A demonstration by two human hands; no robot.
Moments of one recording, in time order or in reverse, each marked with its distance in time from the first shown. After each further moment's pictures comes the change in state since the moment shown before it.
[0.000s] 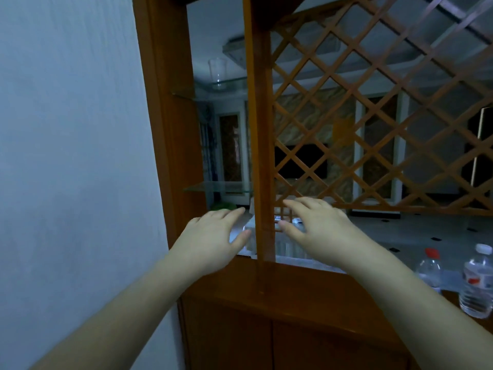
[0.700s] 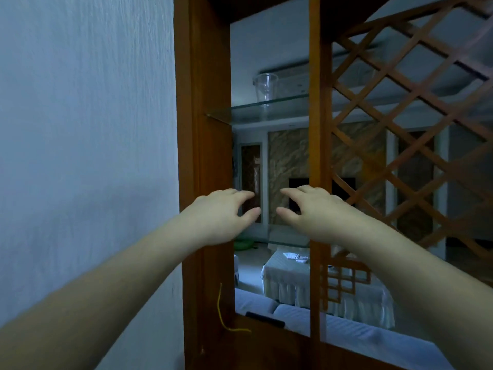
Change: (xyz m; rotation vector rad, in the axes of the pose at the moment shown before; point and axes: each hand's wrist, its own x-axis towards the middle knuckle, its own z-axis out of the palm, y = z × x) left_hand 0.178 -0.167 -0.020 -0.002 0.092 0.021; right_hand 0.267 -0.055 0.047 -0.047 0.049 -0.095
